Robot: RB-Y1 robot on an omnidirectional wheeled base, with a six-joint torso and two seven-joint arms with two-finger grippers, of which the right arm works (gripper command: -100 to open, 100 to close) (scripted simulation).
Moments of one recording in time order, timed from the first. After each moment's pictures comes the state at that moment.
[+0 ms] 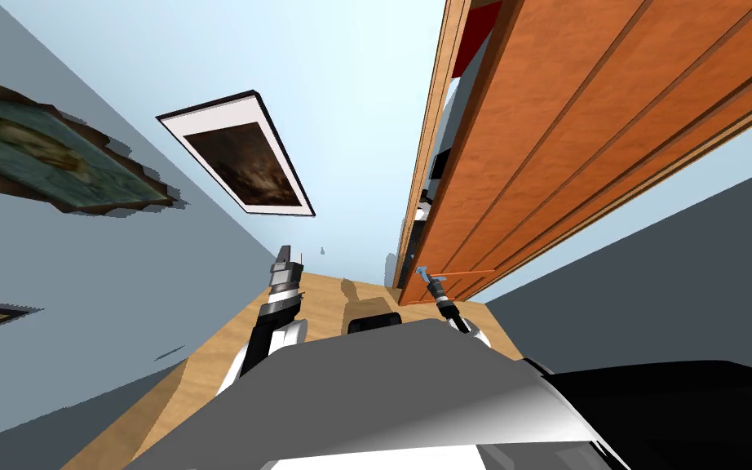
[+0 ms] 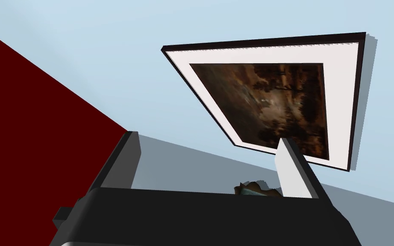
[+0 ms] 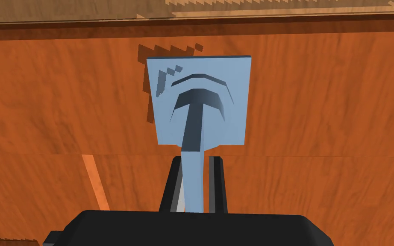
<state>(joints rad) 0.11 -0.40 0.04 -0.67 -0.12 -0.99 -0.34</state>
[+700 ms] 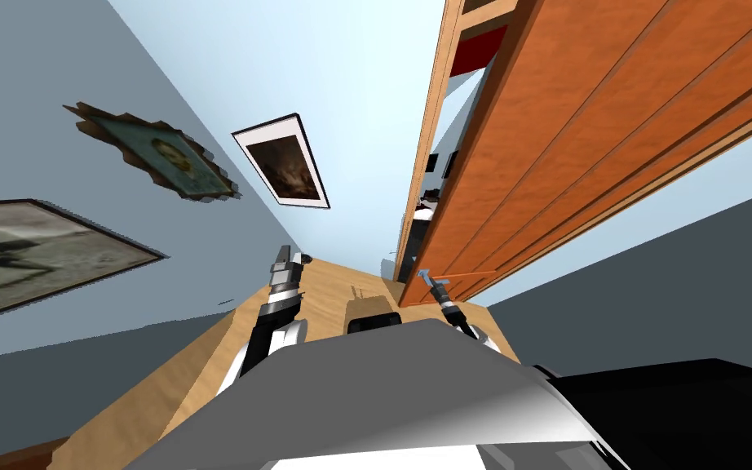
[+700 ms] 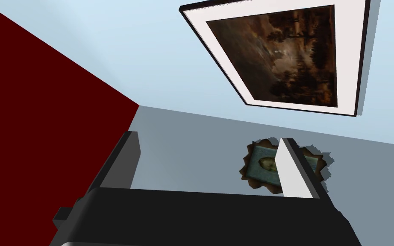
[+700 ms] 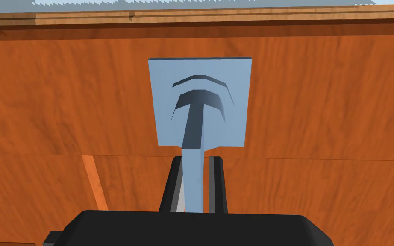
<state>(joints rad) 0.15 -0.44 0.07 -0.65 -0.11 -1.07 -0.37</state>
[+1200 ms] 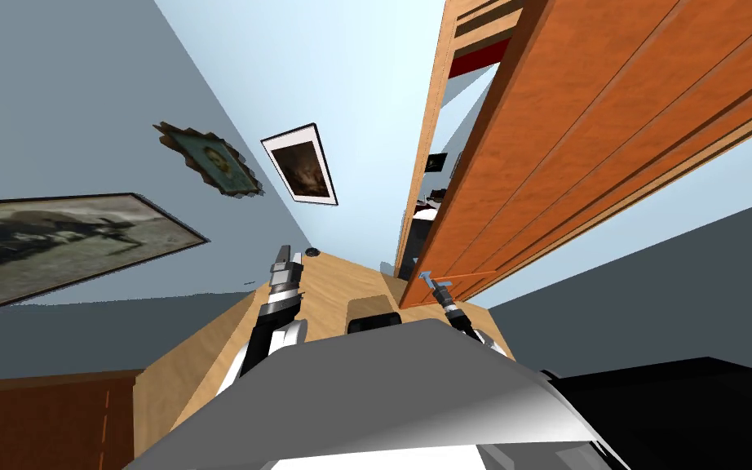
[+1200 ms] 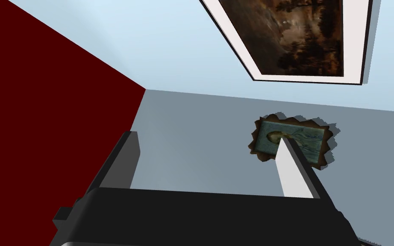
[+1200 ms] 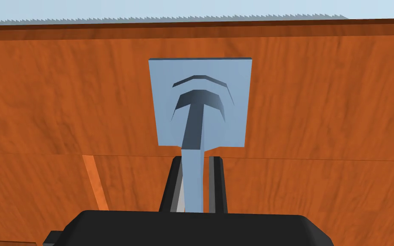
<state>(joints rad) 0.18 -0.46 0.08 -0.64 -0.11 -1.11 -0.39</state>
